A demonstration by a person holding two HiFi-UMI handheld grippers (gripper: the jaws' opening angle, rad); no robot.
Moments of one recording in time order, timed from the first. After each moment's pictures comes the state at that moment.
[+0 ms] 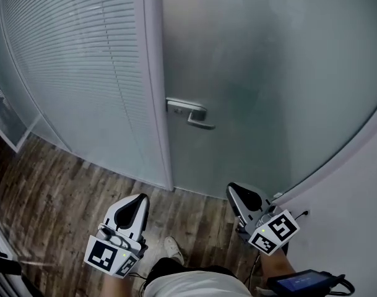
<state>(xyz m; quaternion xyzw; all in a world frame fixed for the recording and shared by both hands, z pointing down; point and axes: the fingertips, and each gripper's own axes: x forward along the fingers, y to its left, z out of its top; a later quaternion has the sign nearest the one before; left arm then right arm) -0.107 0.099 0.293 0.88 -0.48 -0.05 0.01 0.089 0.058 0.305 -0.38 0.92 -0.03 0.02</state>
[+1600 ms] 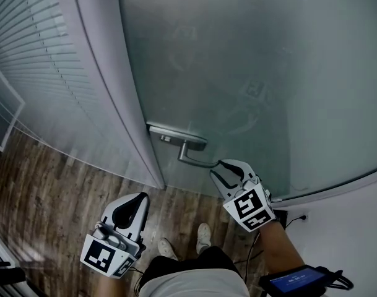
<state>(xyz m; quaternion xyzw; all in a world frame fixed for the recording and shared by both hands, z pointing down) -0.095 -0.120 0.361 0.89 -0.45 -0.01 0.08 0.071 -0.207 0.442 -0.35 0.87 0.05 -0.33</state>
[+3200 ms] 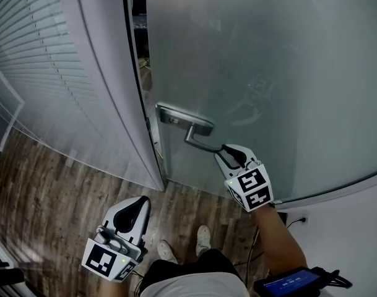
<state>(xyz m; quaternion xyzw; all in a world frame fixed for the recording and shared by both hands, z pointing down) -0.087 -0.112 0.357 0.89 -0.45 -0.03 0.08 0.095 -0.262 0.440 -0.42 0.86 0.00 -0.28</state>
